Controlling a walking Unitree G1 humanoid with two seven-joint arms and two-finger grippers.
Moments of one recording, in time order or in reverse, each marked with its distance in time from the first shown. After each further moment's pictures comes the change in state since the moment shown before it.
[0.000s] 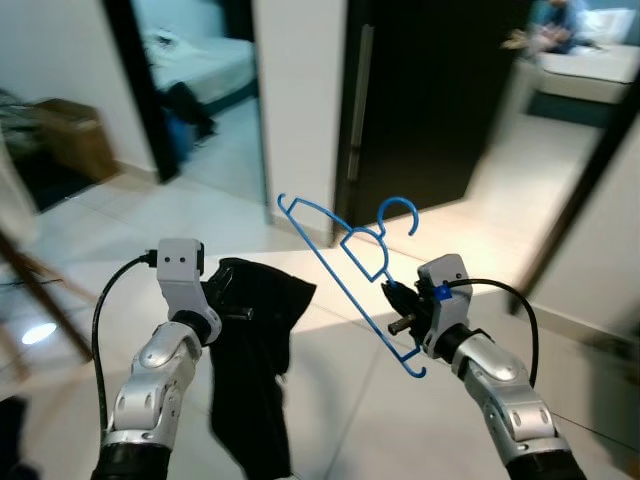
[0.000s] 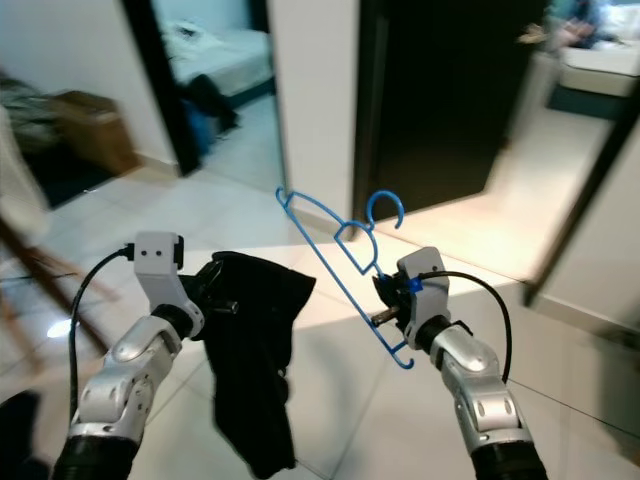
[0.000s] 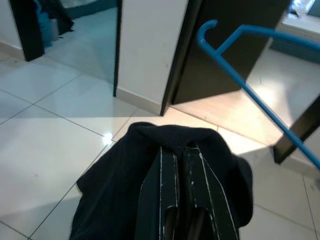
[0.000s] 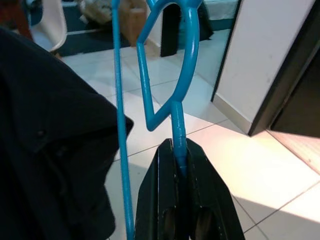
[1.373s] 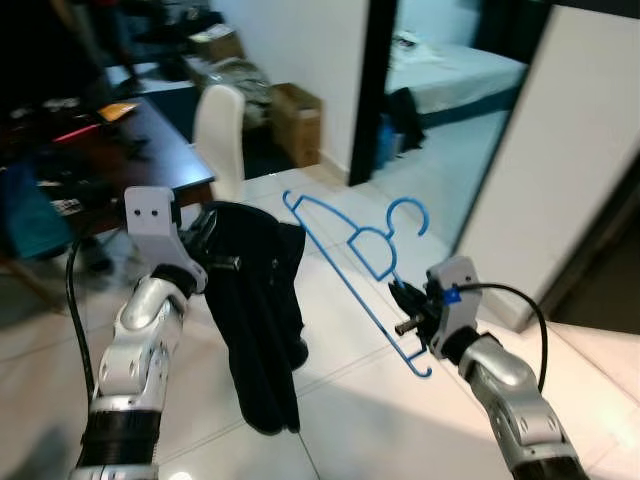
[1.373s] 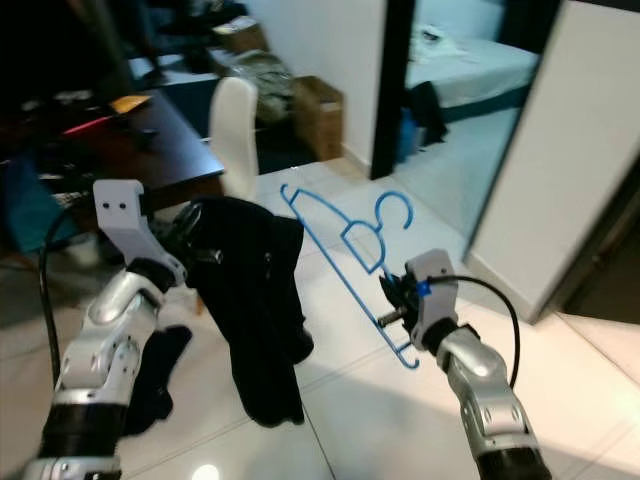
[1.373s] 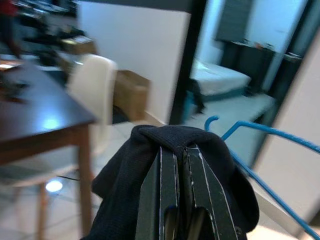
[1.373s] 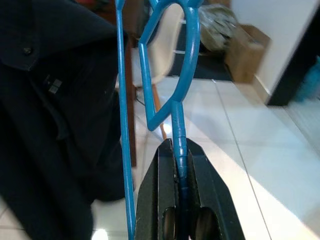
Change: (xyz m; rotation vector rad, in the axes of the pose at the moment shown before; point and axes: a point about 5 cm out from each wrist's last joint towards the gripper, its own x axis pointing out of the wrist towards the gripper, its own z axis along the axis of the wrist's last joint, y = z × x) left arm 0.013 0.009 0.067 0.054 -0.249 0.015; right arm -0.004 -0.003 0.004 0.002 -0.048 -0.021
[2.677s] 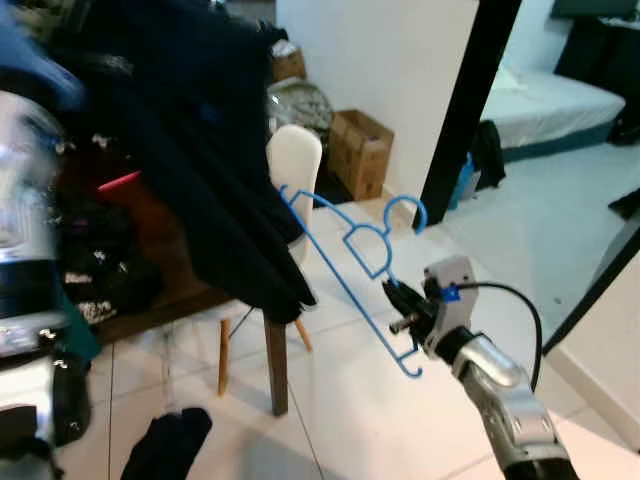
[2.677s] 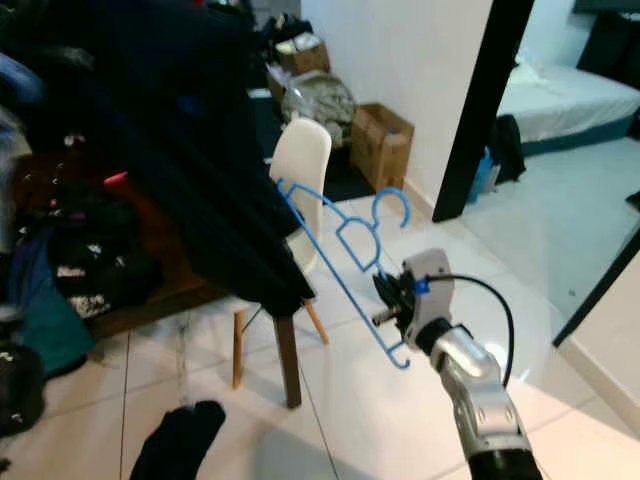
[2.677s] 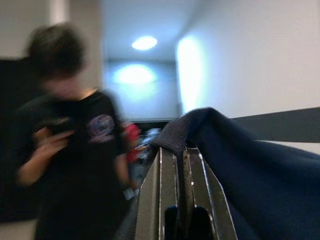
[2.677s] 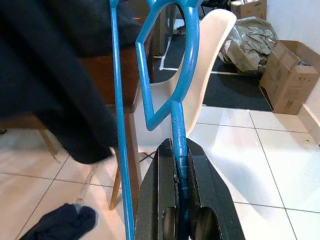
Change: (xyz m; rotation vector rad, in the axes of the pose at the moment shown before) left arm 0.036 0.076 0.204 0.294 -0.529 0.243; right arm 0.002 0.008 -0.001 0.045 -0.010 0.017
